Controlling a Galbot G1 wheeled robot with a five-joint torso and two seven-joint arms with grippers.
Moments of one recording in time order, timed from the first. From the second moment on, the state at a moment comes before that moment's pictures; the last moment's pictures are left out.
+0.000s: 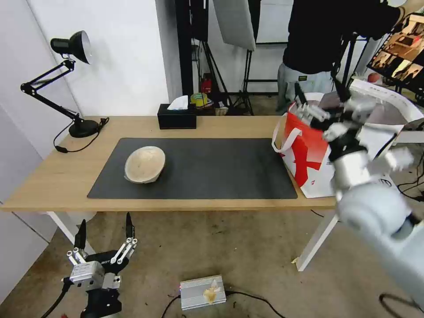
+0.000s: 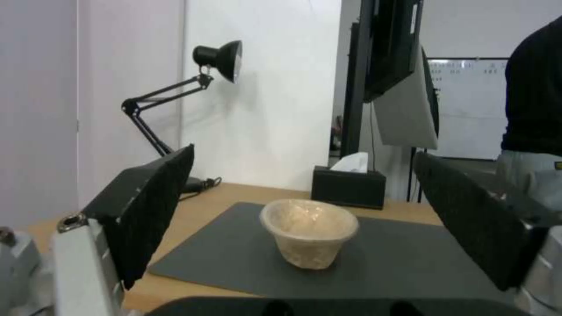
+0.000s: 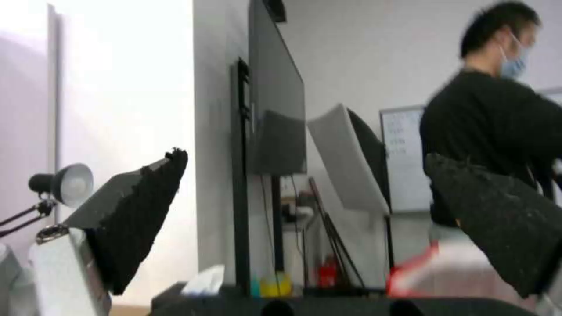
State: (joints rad) left arm 1.99 -1.56 -0.51 -2.31 0.02 -0.53 -0.20; right arm -1.07 0.74 0.24 2.28 0.65 0.18 0.49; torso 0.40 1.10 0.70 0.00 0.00
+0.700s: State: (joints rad) left arm 1.98 -1.57 -0.52 -2.31 0.02 -0.53 -0.20; right arm -1.53 0.85 0.12 2.34 0.34 0.07 0.67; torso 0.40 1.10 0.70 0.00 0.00
